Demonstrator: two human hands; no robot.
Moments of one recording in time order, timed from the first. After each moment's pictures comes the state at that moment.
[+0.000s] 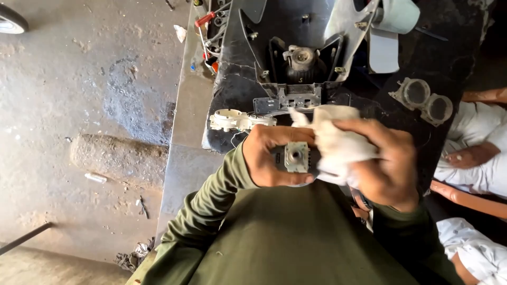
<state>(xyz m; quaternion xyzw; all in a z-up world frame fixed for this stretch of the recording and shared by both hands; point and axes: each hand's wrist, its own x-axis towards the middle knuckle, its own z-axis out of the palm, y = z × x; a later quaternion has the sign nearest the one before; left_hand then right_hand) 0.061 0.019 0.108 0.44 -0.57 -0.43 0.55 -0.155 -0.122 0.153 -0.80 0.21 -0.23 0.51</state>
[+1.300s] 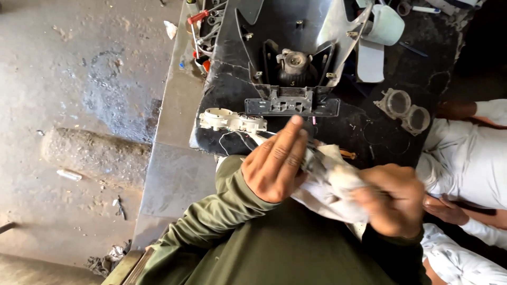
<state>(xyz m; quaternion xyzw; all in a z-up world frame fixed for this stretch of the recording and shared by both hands) 0.011 0.028 0.120 0.63 -0.61 0.16 0.45 -0.221 -0.114 0.145 -0.85 0.13 -0.17 0.48</state>
